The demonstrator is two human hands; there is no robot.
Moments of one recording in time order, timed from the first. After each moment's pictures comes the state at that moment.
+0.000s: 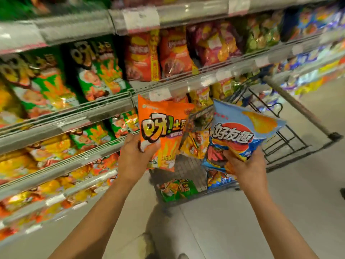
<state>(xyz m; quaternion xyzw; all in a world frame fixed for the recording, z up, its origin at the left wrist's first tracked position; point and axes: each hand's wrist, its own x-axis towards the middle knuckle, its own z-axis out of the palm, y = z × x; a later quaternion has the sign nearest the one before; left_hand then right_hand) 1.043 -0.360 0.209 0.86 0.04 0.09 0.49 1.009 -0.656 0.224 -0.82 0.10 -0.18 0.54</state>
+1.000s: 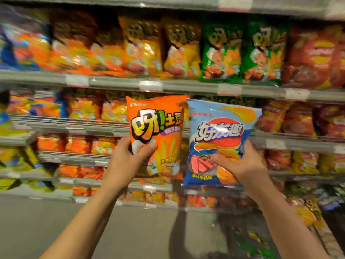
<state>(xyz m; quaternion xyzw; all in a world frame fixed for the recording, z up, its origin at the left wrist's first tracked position) 0.765 -0.058 0.348 0.73 0.18 0.31 0.58 0.914 -0.318 0.354 -0.75 -0.25 0.02 0.61</state>
